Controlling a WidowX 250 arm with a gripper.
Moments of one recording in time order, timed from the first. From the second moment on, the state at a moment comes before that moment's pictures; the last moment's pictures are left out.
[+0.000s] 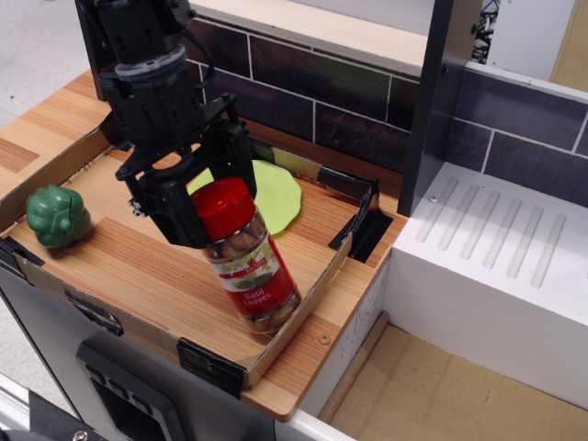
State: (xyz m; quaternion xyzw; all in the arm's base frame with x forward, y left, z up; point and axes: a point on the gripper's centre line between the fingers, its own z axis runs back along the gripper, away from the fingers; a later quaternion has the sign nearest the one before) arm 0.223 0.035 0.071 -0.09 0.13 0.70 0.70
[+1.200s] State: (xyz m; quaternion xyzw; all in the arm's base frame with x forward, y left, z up) arm 0.223 0.072 0.035 0.09 -0.09 0.64 0.76
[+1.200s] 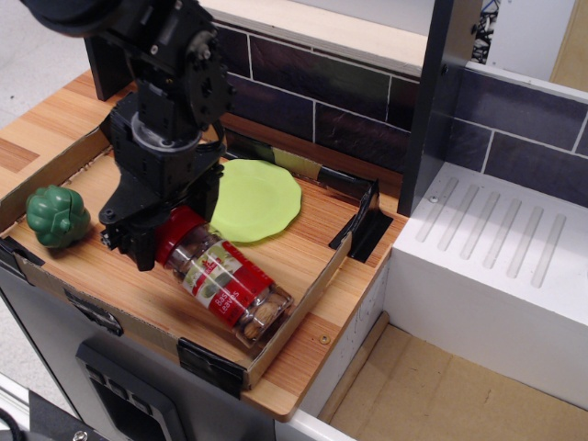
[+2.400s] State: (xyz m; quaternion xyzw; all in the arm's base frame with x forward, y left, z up) arm 0.223 0.062 0.087 0.03 -0.07 0.63 0.77
